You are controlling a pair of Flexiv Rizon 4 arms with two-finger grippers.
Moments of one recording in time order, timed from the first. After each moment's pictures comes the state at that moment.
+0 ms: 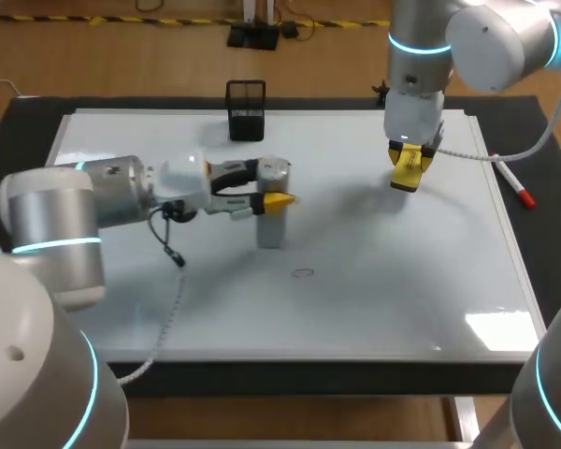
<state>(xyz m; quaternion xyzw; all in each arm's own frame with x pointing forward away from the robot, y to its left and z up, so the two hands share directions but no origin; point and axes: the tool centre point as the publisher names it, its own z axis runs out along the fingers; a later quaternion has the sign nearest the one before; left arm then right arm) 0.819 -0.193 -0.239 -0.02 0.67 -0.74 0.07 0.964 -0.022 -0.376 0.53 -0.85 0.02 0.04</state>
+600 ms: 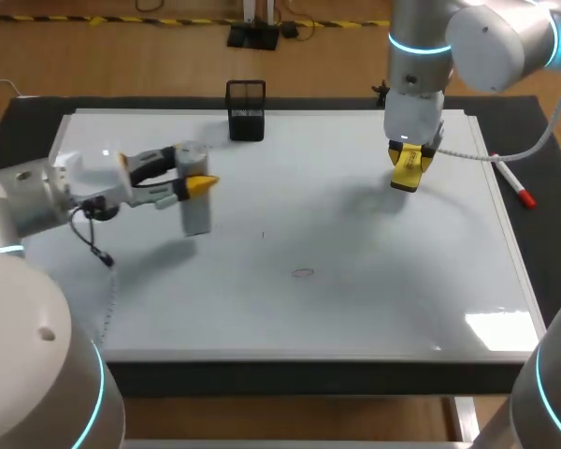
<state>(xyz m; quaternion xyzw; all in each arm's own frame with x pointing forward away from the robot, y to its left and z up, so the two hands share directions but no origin) 0.849 -0.067 -0.230 -0.09 0.67 -0.72 0.15 0.964 -0.022 -0.376 0.53 -0.85 0.02 0.04</state>
